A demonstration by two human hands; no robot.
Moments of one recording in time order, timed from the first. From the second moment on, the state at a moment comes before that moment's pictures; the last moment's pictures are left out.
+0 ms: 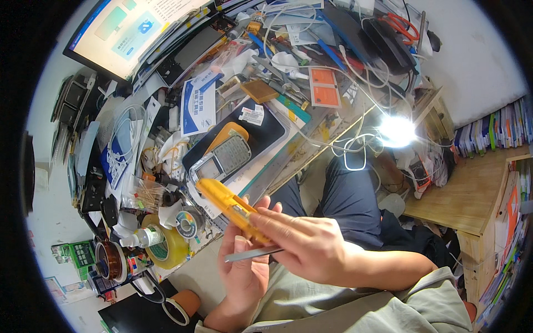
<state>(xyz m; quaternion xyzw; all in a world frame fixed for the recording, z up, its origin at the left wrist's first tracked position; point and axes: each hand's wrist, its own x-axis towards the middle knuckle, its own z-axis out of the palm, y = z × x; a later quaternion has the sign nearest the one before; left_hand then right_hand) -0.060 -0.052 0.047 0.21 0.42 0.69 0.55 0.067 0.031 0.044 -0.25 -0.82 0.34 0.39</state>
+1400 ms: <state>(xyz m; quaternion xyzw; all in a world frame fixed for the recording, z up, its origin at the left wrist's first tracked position) -0.093 -0.055 0.028 0.09 0.13 0.65 0.74 0.033 0.235 0.054 -0.28 -0.90 0.11 0.33</state>
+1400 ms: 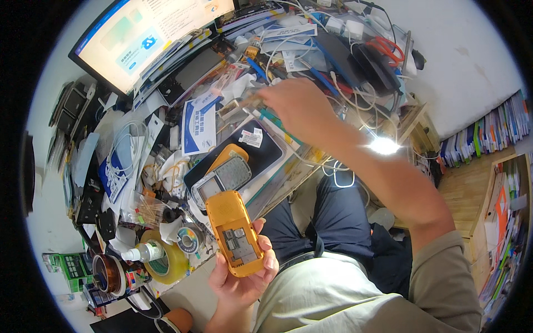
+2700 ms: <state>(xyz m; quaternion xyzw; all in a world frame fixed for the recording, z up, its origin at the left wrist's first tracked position) -0.034 -0.034 0.014 0.07 0.23 0.61 0.76 0.121 0.086 0.058 -0.20 -0.79 0.43 0.40</state>
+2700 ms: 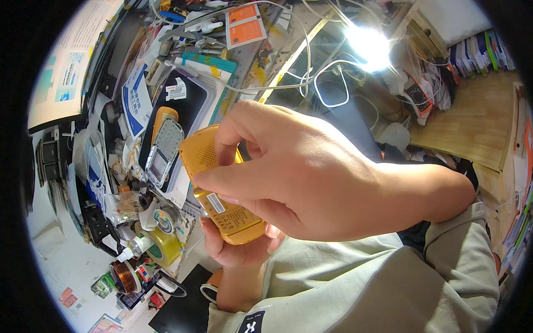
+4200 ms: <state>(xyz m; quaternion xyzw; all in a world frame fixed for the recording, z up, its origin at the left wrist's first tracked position) -0.039 -0.028 0.008 0.06 0.16 0.57 0.80 0.154 0.035 0.021 -0.28 -0.64 0.49 0.52</state>
